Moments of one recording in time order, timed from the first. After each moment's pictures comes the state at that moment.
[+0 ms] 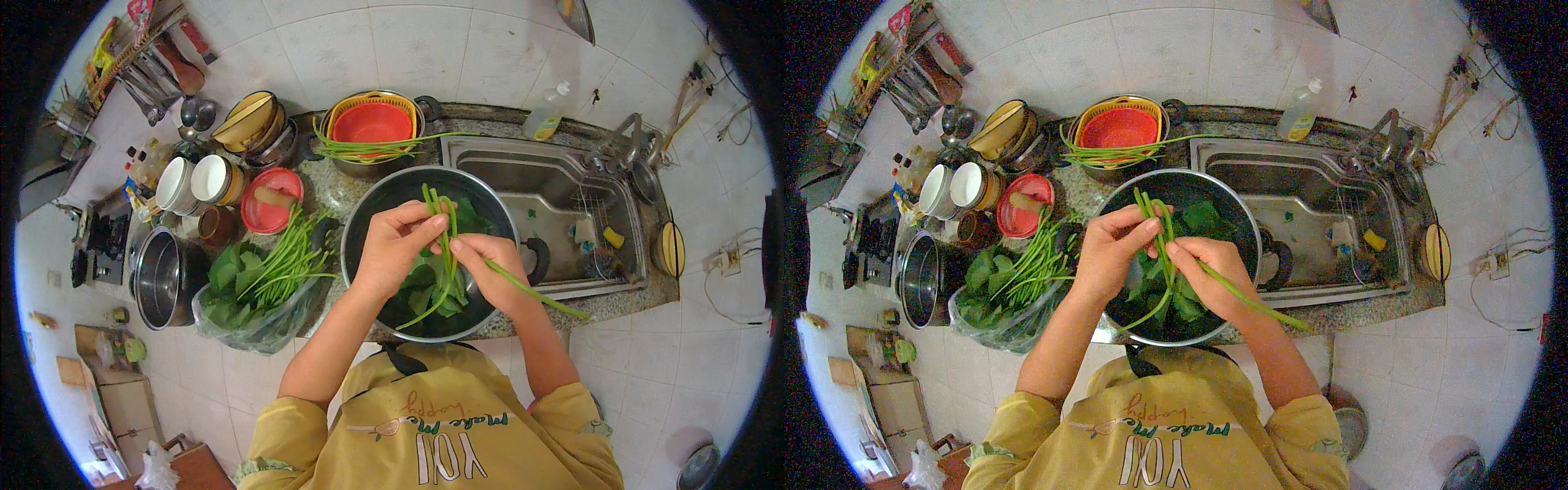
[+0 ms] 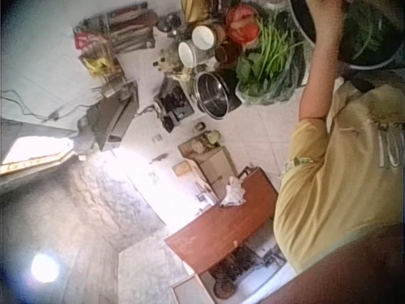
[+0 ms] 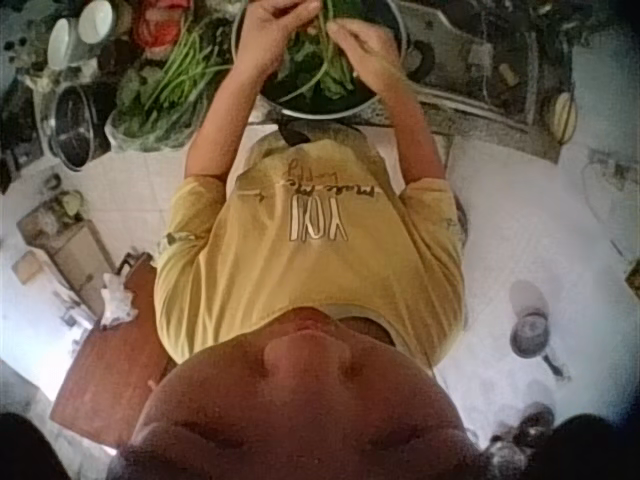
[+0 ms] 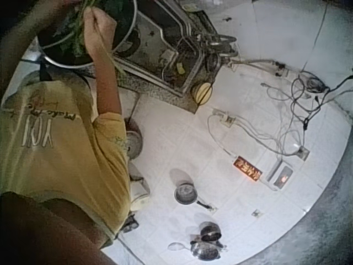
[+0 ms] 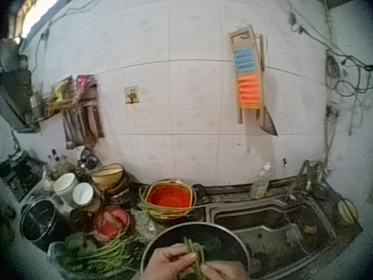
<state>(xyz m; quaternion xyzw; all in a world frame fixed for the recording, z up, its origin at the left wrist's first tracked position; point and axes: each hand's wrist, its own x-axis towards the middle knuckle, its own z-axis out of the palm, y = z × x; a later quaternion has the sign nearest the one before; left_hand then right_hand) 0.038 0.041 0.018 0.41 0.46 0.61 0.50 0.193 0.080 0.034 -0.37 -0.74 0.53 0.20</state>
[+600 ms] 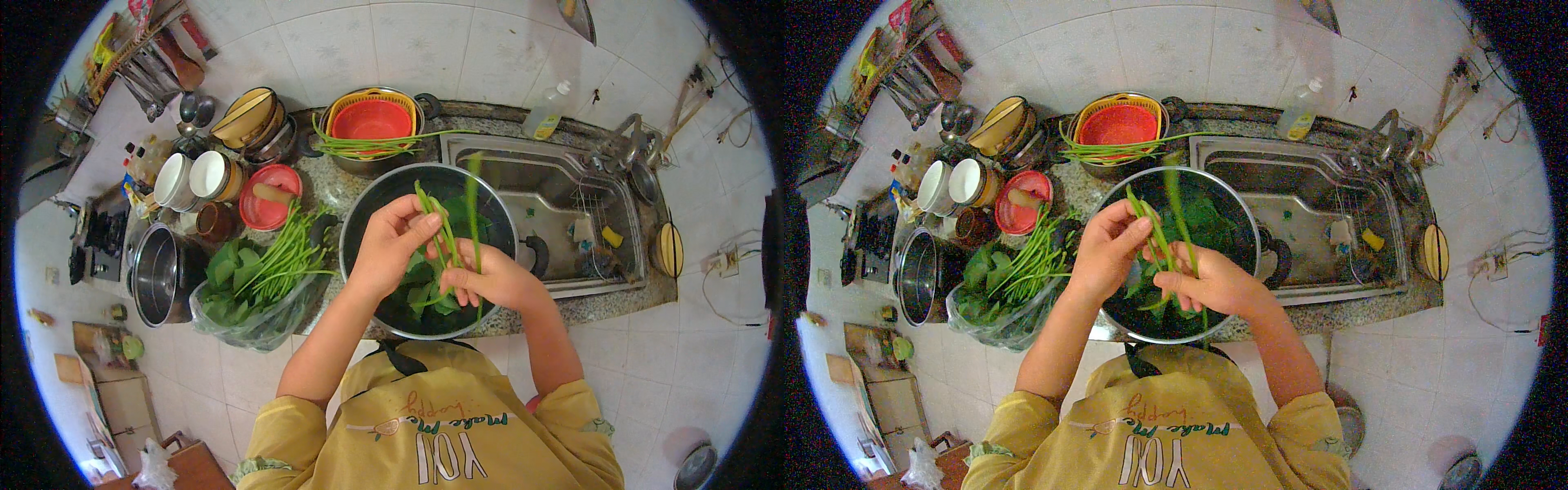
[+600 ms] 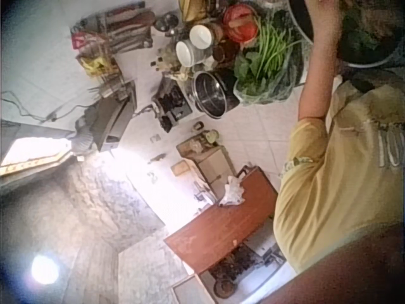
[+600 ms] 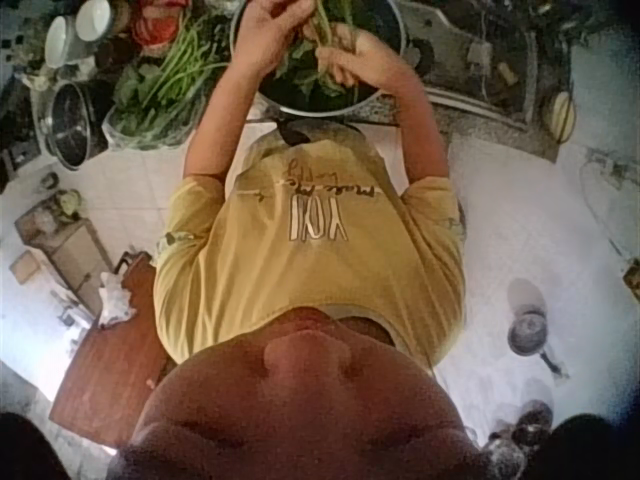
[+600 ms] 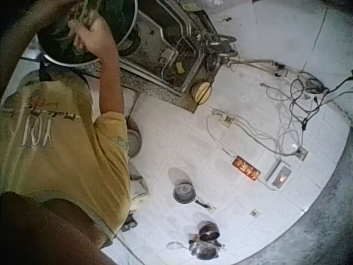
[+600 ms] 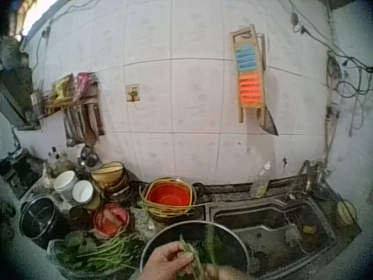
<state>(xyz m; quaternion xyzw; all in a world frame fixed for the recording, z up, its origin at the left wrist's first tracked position) 0.033 0.037 0.010 0.37 0.40 0.62 0.56 0.199 0.083 0.029 -0.27 -0.66 0.70 0.07</state>
